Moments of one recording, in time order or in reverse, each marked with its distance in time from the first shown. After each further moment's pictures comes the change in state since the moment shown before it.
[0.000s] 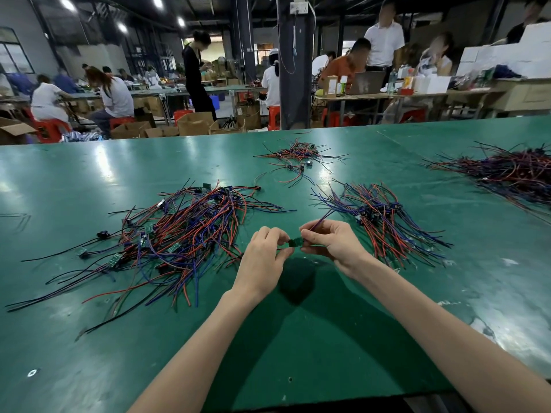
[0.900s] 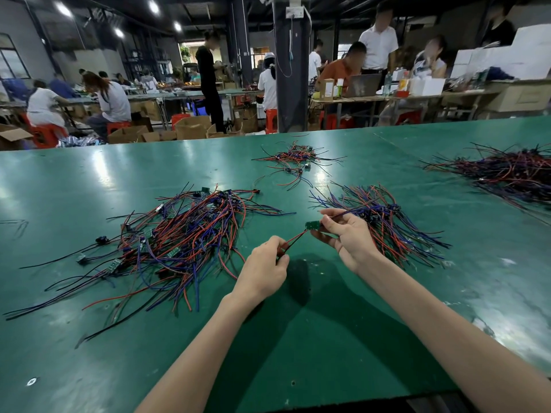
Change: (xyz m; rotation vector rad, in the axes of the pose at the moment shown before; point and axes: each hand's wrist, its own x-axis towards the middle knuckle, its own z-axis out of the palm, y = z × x) left_hand 0.002 -0.001 -0.001 -0.057 -0.193 -0.167; right_hand 0.009 -0.011 -0.009 0.276 0.196 -0.068
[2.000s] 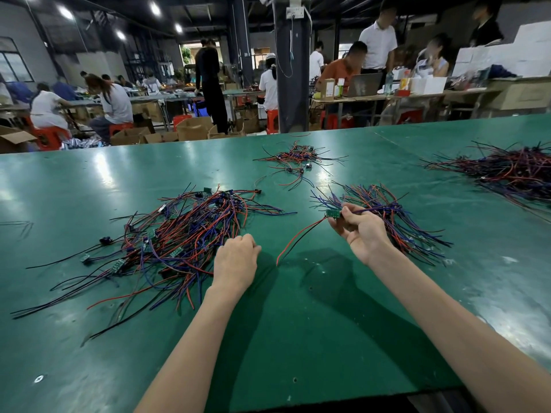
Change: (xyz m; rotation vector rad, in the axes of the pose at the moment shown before) left_hand 0.012 -0.036 -0.020 0.483 0.166 -0.068; right_hand 0.010 -0.018 -0.014 0.229 0.169 0.079
